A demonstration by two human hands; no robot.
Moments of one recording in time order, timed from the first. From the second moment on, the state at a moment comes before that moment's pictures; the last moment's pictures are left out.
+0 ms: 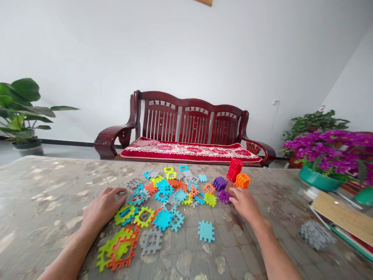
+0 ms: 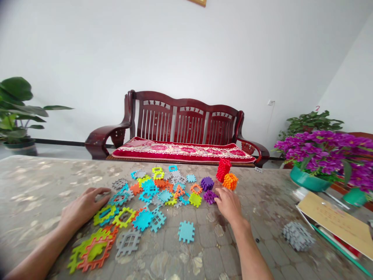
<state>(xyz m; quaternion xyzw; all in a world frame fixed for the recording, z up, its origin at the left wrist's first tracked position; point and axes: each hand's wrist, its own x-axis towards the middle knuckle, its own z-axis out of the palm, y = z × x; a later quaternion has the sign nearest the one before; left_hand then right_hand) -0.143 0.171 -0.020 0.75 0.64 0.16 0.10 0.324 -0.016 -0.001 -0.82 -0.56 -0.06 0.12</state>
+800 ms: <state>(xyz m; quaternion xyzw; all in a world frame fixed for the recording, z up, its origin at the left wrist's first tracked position) -0.144 0.173 -0.023 0.75 0.63 0.15 0.10 0.312 -0.001 -0.033 -0.82 -0.53 -0.08 0.21</state>
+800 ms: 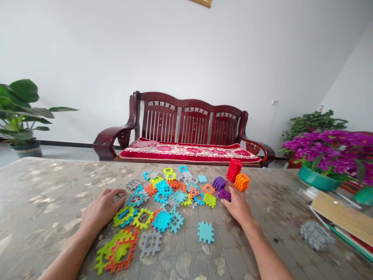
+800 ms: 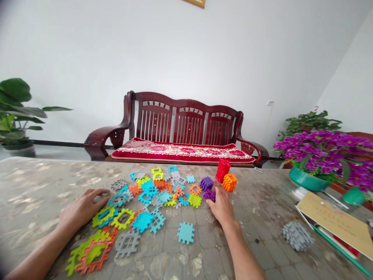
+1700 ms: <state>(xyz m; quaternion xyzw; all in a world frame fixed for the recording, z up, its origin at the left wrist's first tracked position) -0.145 0.174 -0.023 0.75 0.64 0.16 0.09 0.320 0.038 -0.044 -0.85 -0.48 -0.12 0.17</state>
